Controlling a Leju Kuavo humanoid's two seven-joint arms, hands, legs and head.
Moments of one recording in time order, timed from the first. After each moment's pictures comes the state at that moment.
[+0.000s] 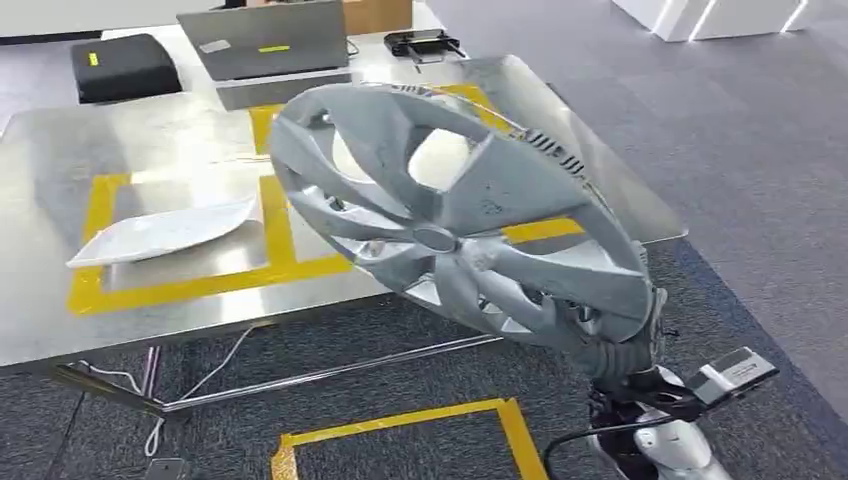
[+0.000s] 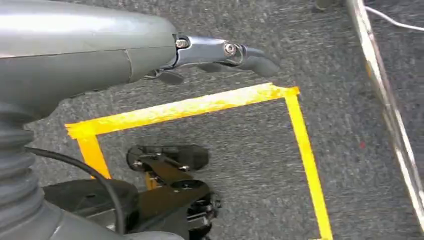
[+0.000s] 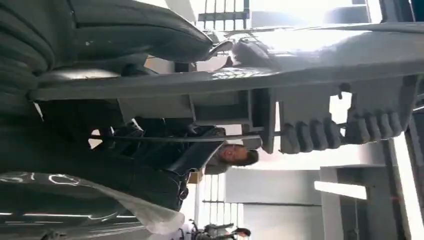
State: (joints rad) left arm 0.20 -0.28 0.55 -0.94 -0.71 -0.08 -0.19; right arm 0.05 -0.09 0.32 -1.89 -0.12 -0.13 -0.54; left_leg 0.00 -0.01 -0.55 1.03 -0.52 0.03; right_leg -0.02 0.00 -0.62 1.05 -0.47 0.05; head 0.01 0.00
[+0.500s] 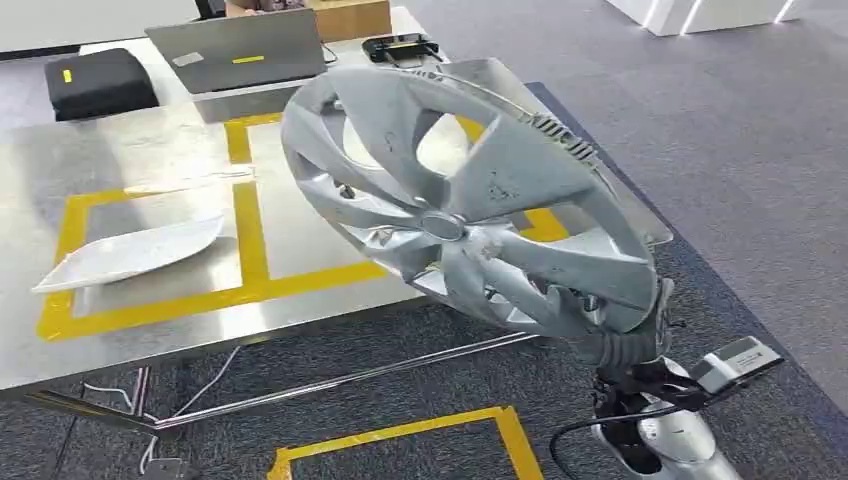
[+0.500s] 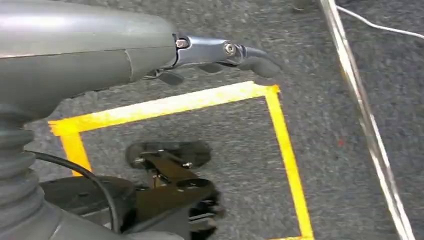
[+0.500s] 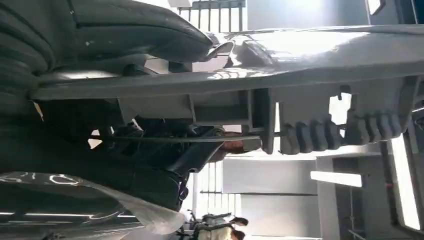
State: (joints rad) left arm 0.19 -0.28 0.55 -0.93 -0.69 -0.07 -0.20; right arm 0.03 -0.08 0.31 -1.90 -0.10 -0.13 -0.51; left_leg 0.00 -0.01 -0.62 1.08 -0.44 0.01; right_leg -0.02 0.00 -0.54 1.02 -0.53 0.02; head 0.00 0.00
